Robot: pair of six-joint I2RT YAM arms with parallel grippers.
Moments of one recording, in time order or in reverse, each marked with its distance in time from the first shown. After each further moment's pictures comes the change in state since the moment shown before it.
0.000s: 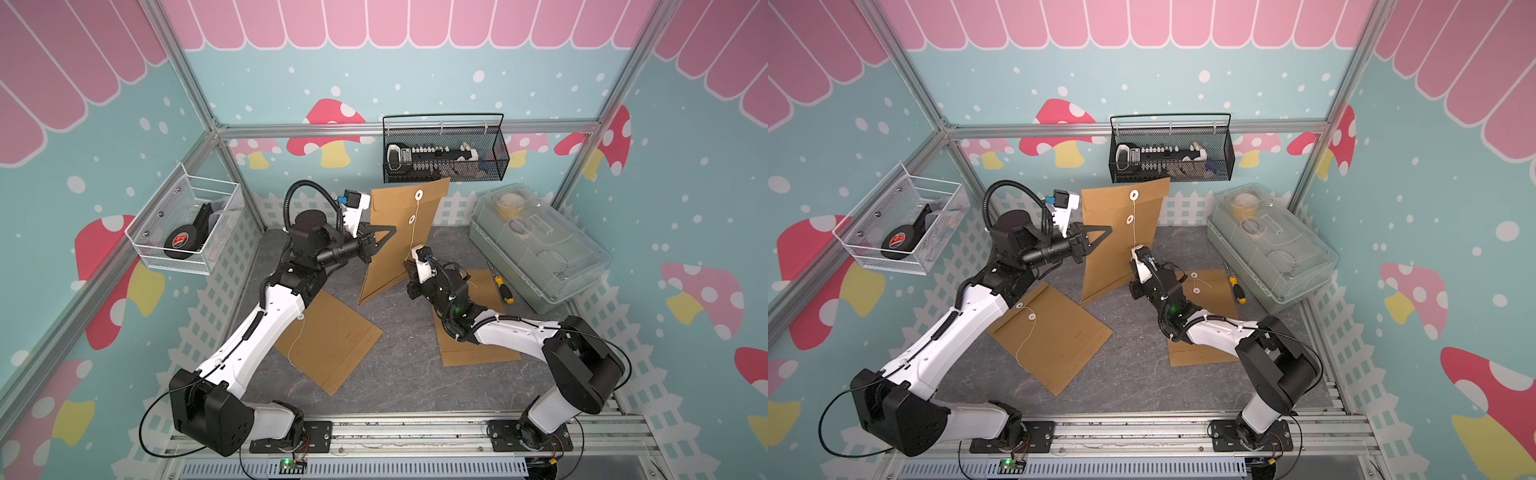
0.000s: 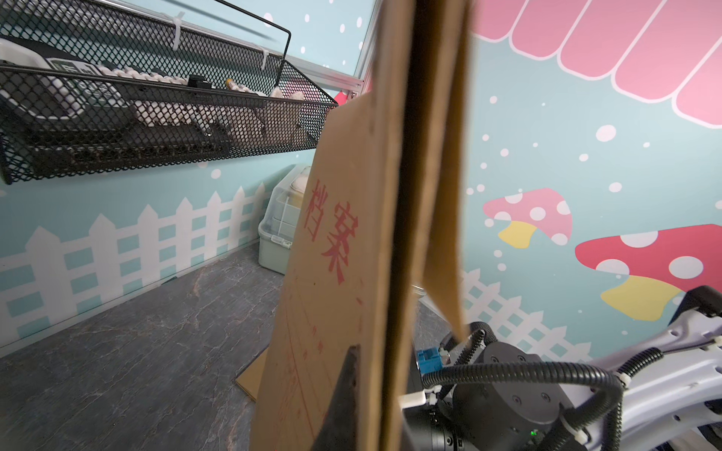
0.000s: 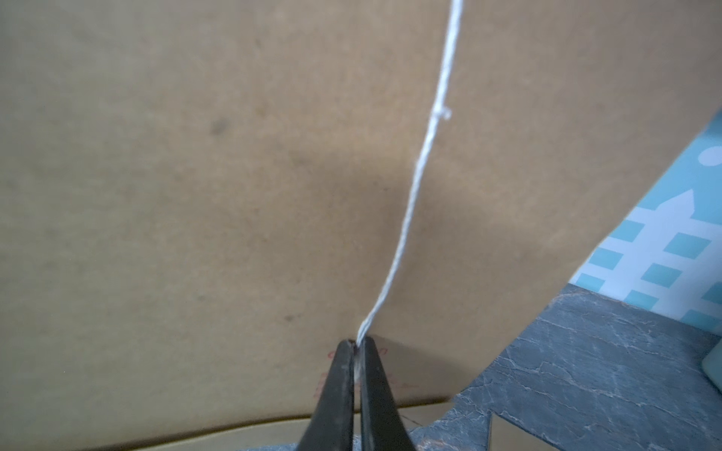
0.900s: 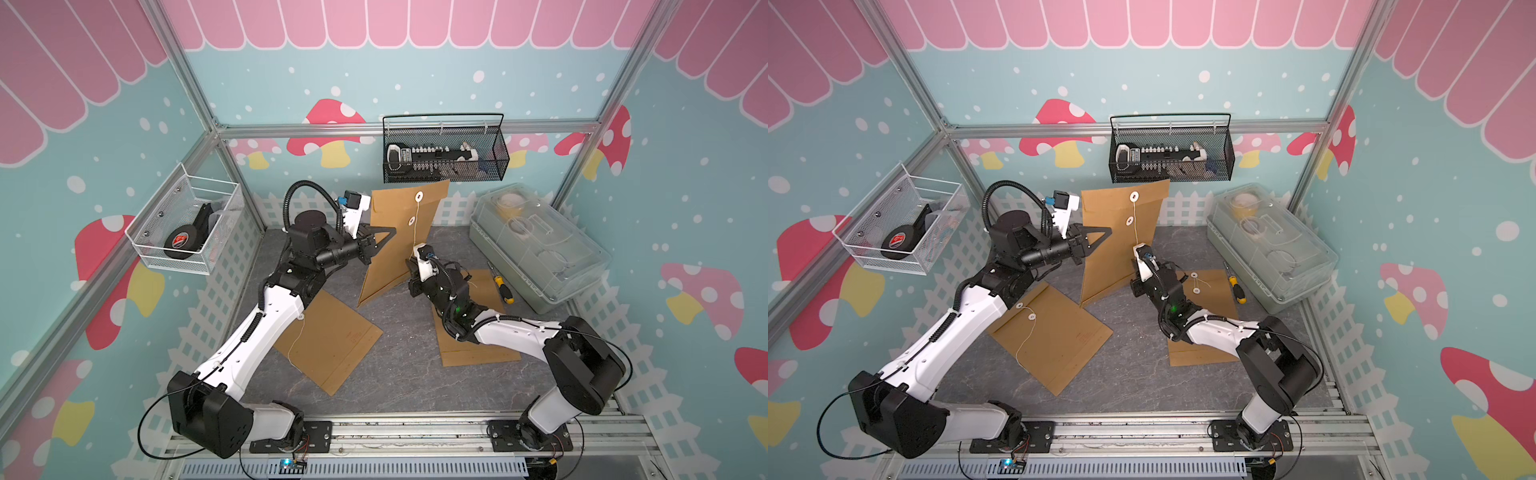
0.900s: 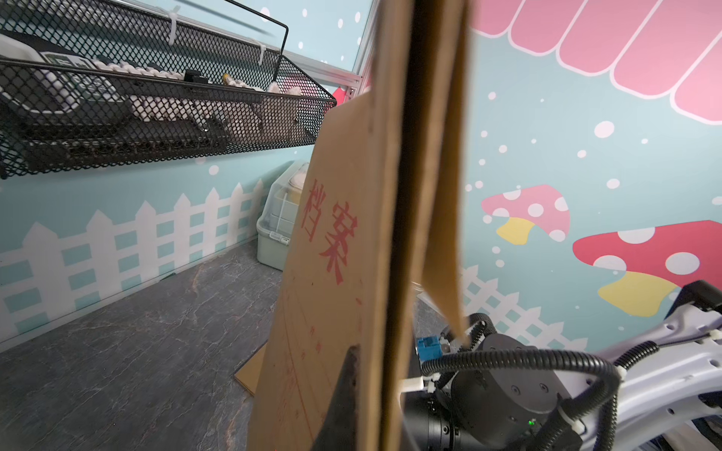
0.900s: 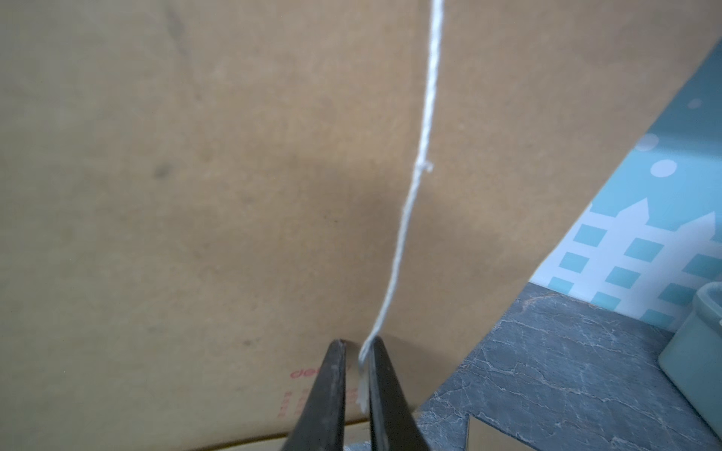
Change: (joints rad) left arm -0.002 -0.011 0.000 -0.019 0.004 0.005; right arm 0.000 -0.004 0.010 0.007 0.053 -0.031
